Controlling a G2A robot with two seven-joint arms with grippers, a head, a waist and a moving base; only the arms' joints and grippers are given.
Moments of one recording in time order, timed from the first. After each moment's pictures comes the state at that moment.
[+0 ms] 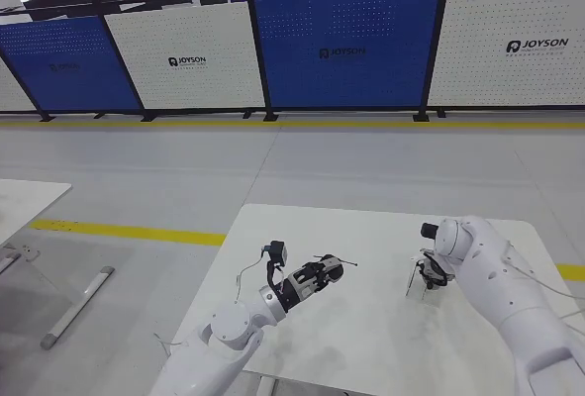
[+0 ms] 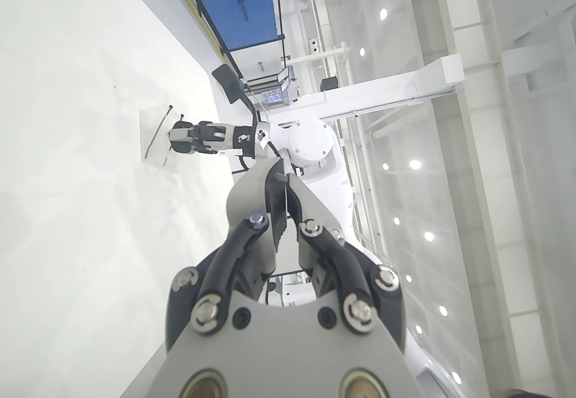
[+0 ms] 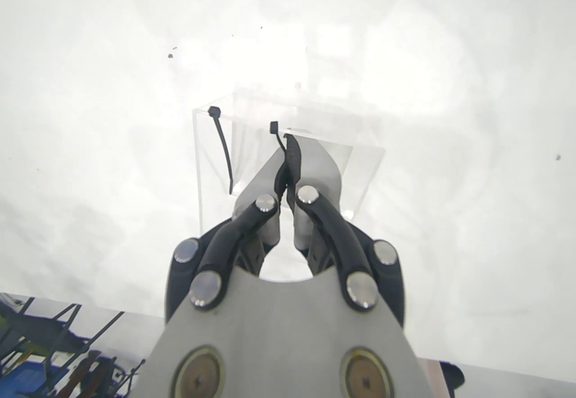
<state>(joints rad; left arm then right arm) 1.42 -1.16 -1.17 -1.66 -0.39 -0.13 -0.41 -0.40 -1.49 0.65 -0.39 -0.60 0.29 1.15</state>
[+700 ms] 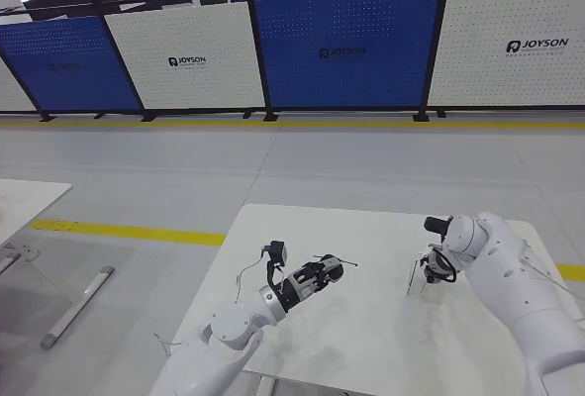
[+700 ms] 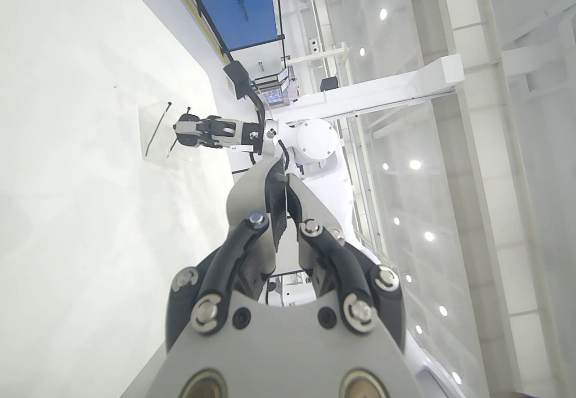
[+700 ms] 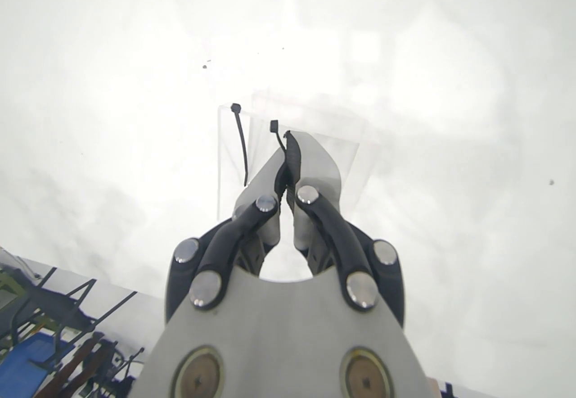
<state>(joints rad) 1.42 -1.16 -1.17 -1.66 -0.39 -0.13 -0.41 -0.42 -1.44 0.73 -0.45 -0.58 0.22 1.14</state>
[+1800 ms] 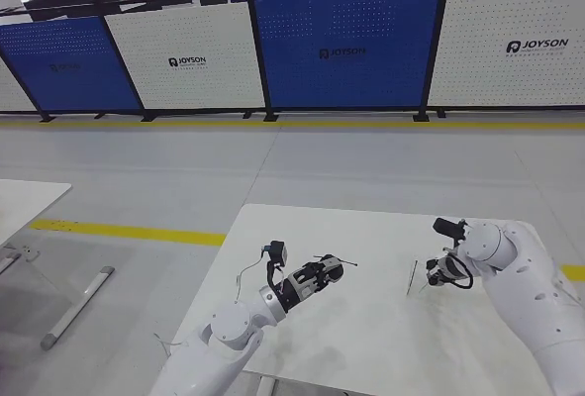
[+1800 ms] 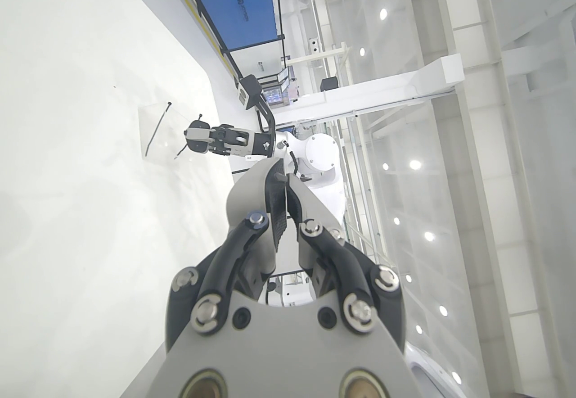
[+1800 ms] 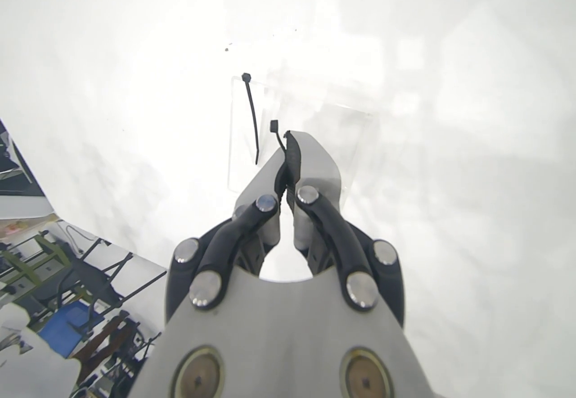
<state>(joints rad) 1.42 -1.16 -1.17 -1.66 -0.39 -0.13 -0.41 -0.58 -1.31 0.92 -0.75 -0.58 0.23 1.18</state>
